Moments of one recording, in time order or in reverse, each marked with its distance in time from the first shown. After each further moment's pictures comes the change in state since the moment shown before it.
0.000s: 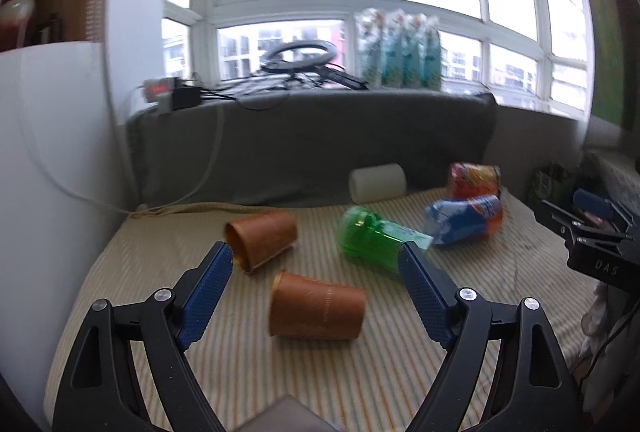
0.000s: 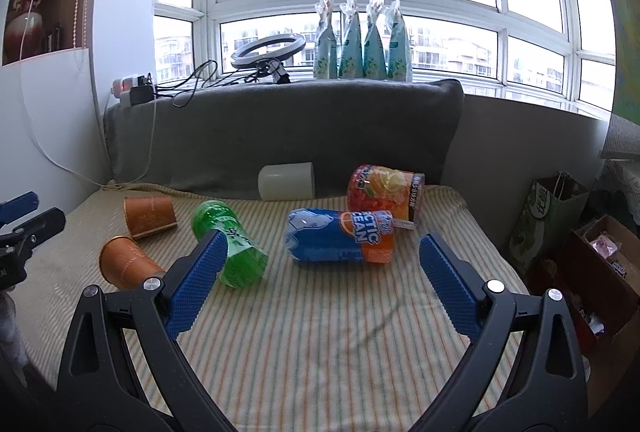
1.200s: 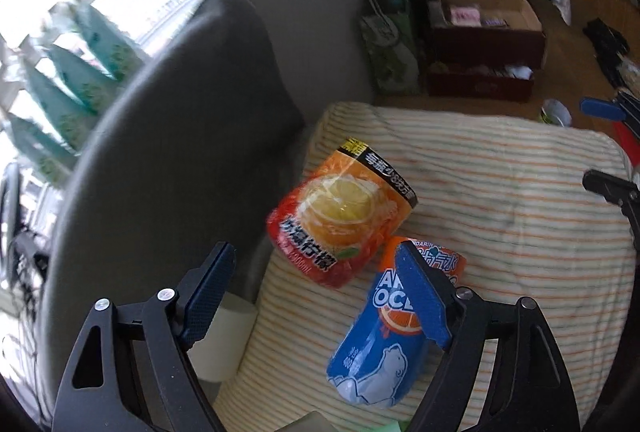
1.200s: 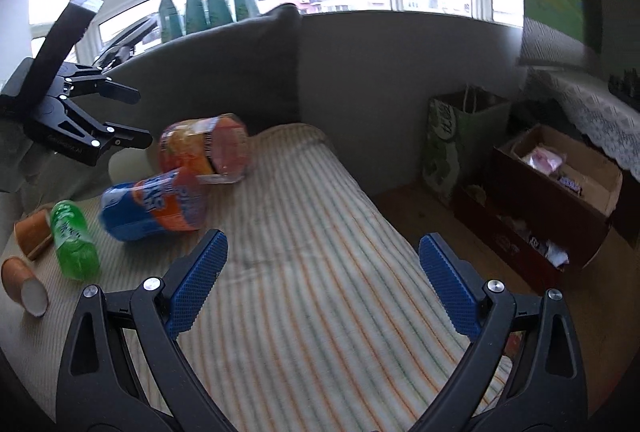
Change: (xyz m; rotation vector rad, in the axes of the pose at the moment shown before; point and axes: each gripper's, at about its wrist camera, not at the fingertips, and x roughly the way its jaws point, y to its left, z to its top) left arm 0.231 -0.228 0.117 0.943 0.327 -0.566; right arm 0.038 -0.160 -0.044 0.253 0.156 -0.264
